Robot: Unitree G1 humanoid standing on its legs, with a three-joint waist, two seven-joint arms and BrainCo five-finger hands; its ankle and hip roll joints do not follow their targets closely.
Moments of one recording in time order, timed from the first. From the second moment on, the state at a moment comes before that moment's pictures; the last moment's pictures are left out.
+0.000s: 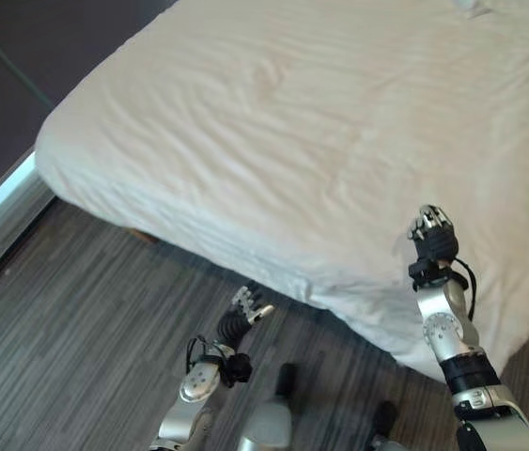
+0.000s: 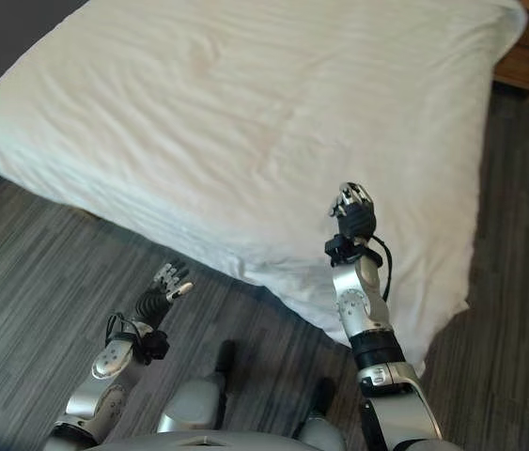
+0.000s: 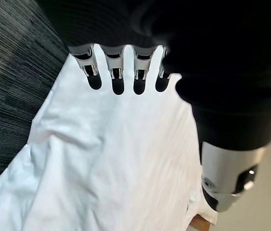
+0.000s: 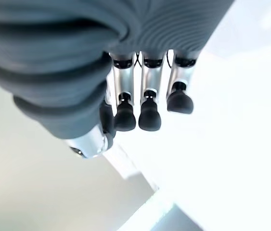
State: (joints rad) left arm 0.10 0.31 -0.28 0.16 -0.51 -0.12 -0.02; right arm -0.44 -0.22 0.04 0.37 0.96 -0.26 -0.12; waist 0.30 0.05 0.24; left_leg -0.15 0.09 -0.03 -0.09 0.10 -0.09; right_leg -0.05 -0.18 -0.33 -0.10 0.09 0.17
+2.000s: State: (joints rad) left arm 0.00 0.28 -0.23 0.14 -0.46 -0.17 0.14; right arm 0.01 -0.50 0.23 0.24 -0.24 -0.06 -0.16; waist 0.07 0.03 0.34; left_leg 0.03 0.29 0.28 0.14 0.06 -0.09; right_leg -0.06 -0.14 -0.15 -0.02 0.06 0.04
